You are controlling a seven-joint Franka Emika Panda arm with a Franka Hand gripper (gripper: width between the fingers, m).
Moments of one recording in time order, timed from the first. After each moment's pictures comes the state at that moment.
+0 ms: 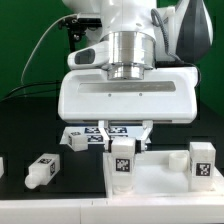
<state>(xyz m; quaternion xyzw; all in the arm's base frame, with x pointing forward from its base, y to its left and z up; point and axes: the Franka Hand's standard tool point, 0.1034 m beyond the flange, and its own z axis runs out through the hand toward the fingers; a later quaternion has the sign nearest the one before) 0.622 0.002 0.080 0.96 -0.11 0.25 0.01</state>
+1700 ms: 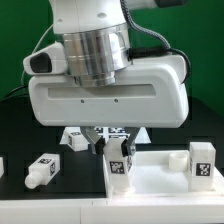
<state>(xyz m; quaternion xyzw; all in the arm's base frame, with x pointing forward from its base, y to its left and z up) 0.655 -0.021 0.092 0.96 -0.26 -0.05 -0.07</state>
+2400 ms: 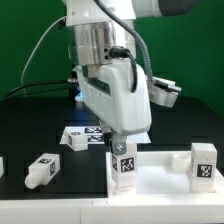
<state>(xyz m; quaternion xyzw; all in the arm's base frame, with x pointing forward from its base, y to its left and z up) 0.638 -0.018 0.093 0.76 -0.65 0.00 -0.06</state>
